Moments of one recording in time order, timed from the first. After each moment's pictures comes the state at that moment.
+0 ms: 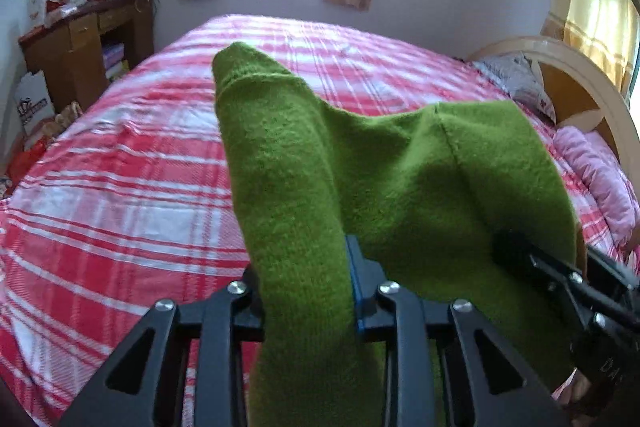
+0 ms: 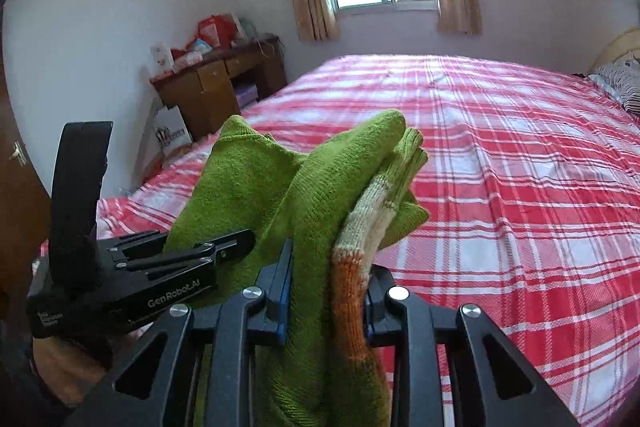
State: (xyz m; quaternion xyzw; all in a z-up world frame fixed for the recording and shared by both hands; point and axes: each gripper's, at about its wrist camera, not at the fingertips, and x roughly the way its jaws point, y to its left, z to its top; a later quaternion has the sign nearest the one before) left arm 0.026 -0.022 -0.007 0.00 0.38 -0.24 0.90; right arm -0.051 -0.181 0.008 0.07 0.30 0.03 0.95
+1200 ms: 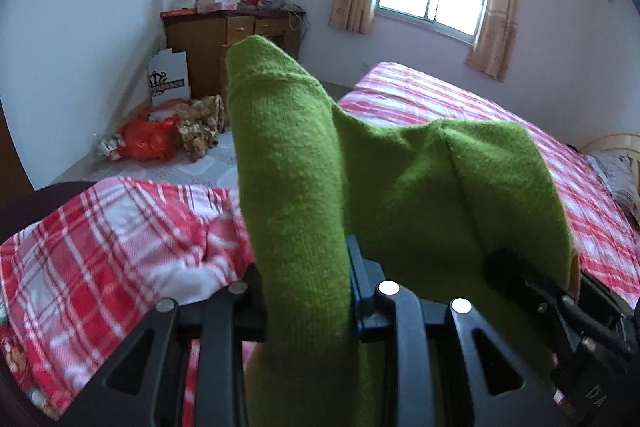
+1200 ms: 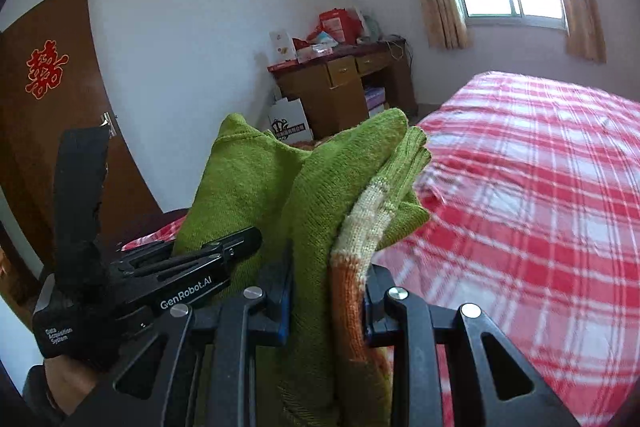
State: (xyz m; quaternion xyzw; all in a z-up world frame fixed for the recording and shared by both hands) left arm 0.093 0.203 -0.009 -0.07 0.33 -0.02 0.94; right arm 0.065 0.052 0.008 0.05 0.27 0.23 0.93
